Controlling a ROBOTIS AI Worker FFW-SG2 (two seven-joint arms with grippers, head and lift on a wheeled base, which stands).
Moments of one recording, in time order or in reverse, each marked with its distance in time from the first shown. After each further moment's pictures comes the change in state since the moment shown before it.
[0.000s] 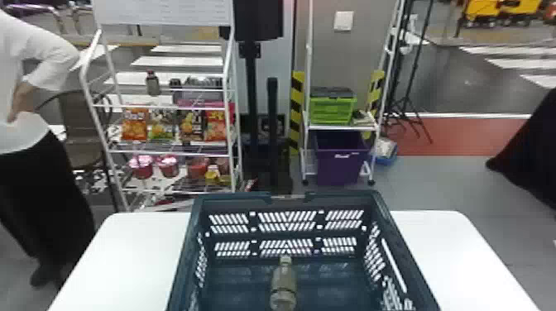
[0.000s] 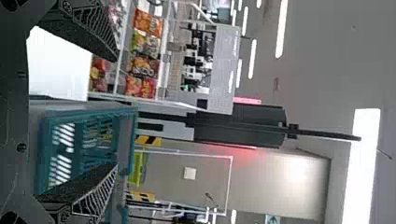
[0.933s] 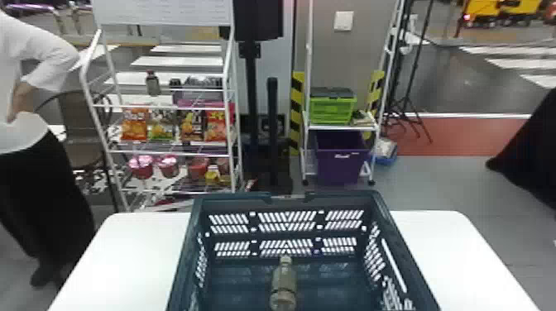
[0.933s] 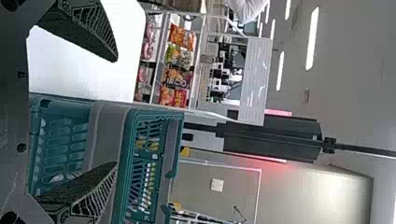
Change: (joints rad) left arm 0.019 -0.005 -0.102 0.113 -0.047 -0.042 0.113; right arm 0.004 0.002 0.013 -0.045 0.022 0.115 0.003
